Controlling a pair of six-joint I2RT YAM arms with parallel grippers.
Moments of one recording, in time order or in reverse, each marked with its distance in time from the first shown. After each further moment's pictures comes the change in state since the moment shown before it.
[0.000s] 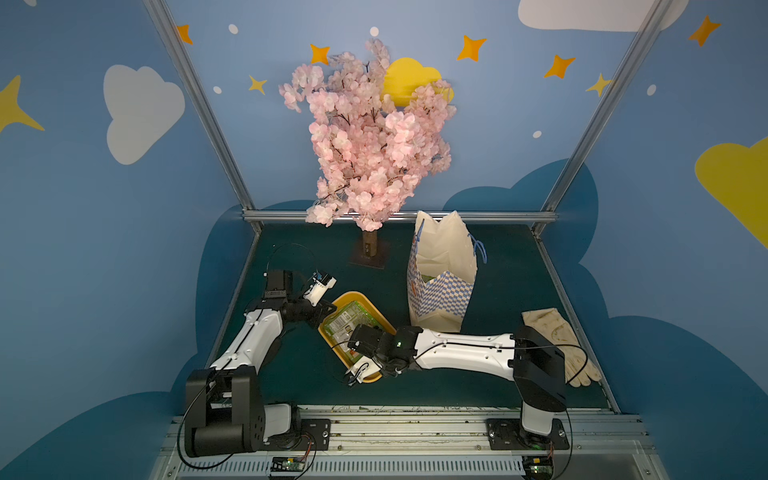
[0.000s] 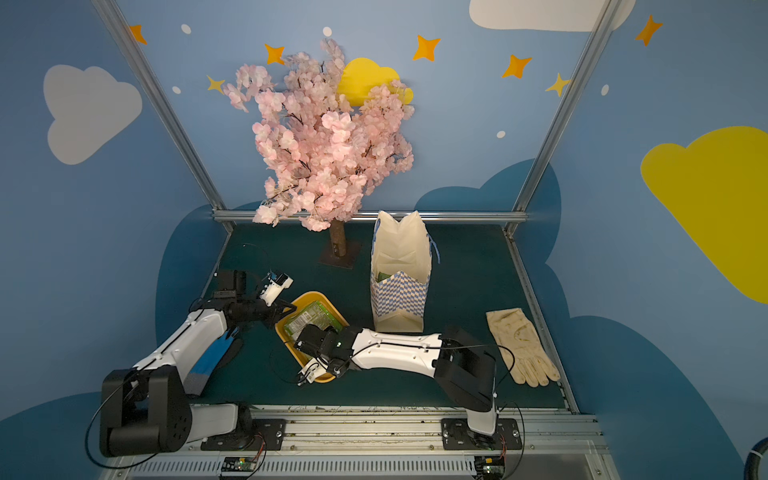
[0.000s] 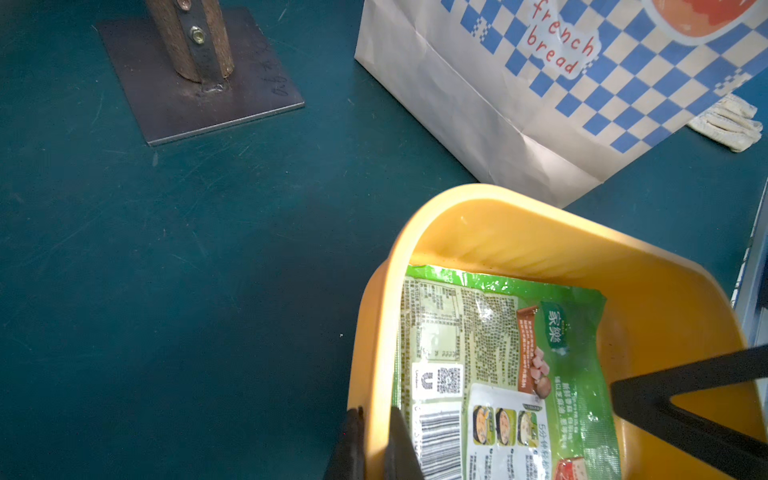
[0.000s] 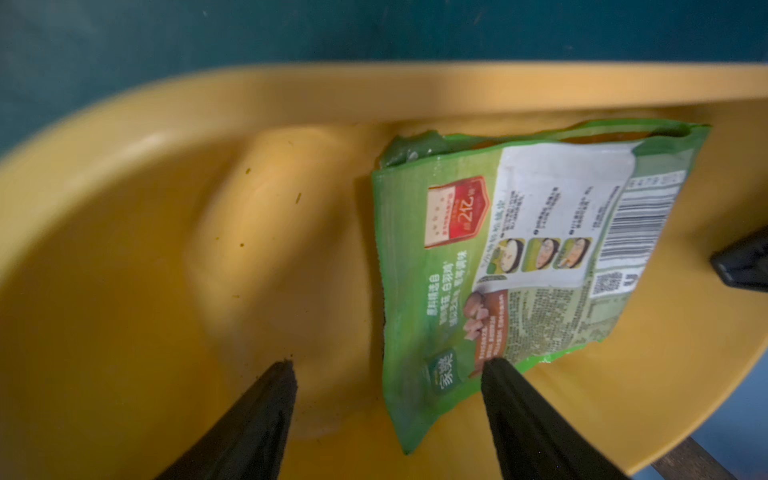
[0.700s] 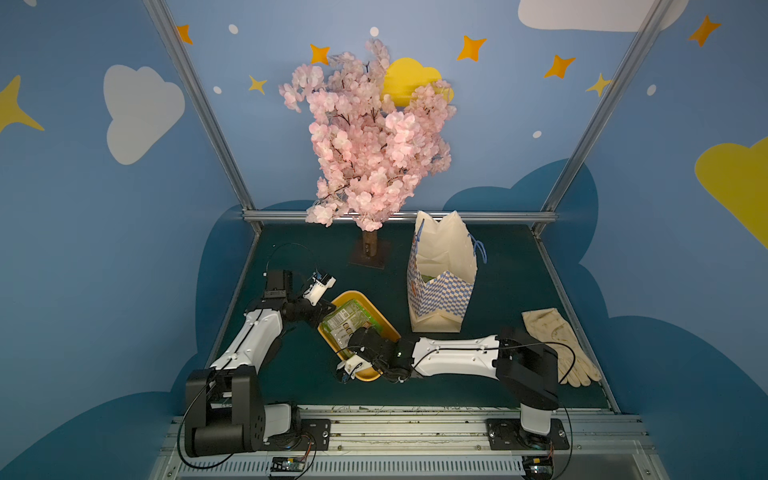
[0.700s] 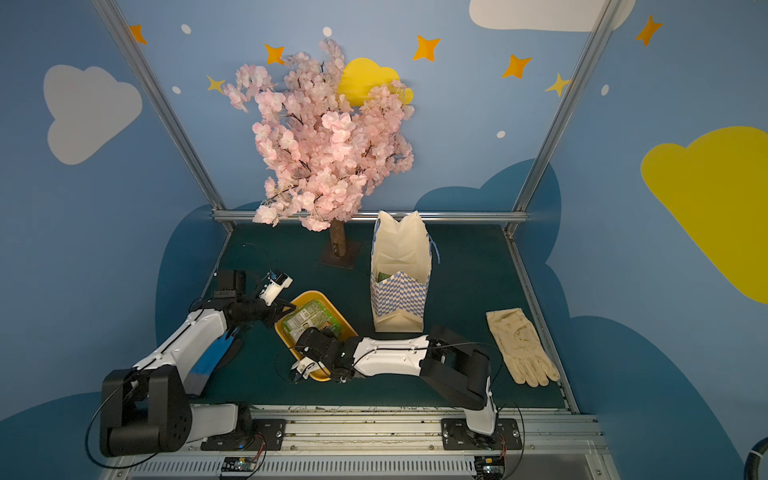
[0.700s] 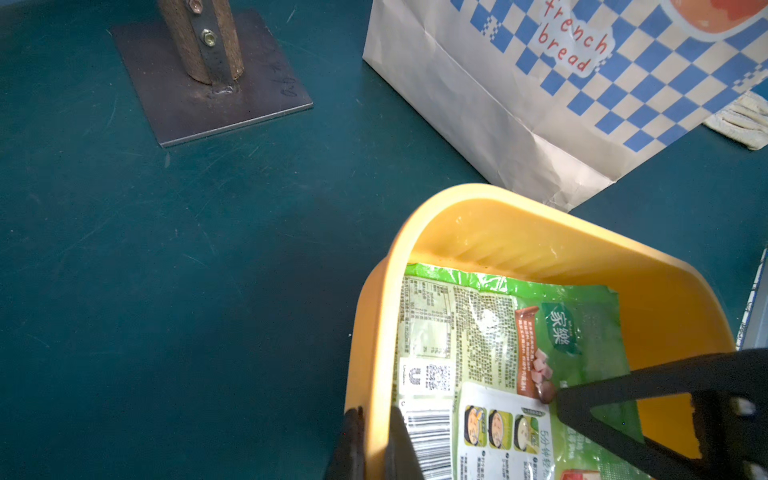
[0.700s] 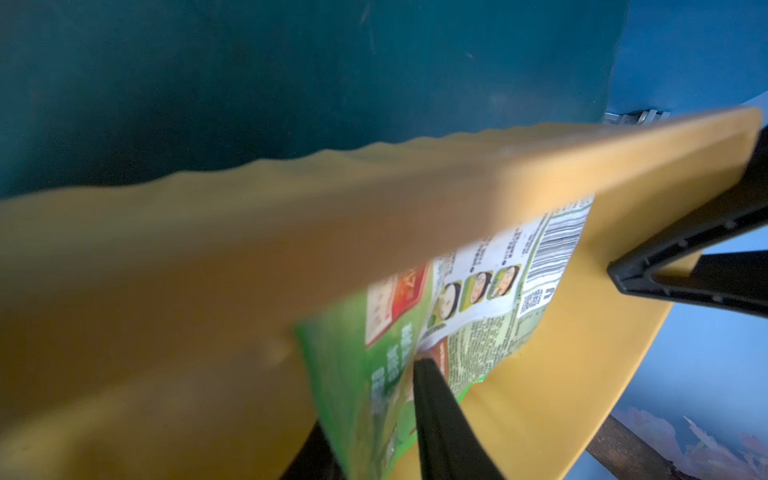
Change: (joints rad) left arm -0.002 0.002 0.000 0.009 -0.013 -0.001; right arm -0.008 0.009 -0.150 0.455 0.099 -0.122
